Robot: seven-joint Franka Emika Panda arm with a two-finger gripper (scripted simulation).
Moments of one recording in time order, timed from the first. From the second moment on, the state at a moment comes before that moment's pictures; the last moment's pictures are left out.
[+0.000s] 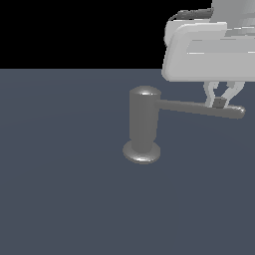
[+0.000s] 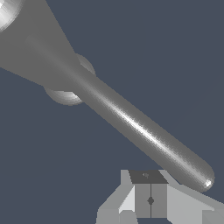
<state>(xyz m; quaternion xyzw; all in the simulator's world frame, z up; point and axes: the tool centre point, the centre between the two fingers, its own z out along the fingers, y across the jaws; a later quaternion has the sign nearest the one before) -0.176 -0.159 0.238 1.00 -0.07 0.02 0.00</state>
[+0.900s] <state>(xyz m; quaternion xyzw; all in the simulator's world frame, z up) -0.131 -0.201 0.238 1.00 -0.07 0.02 0.00</state>
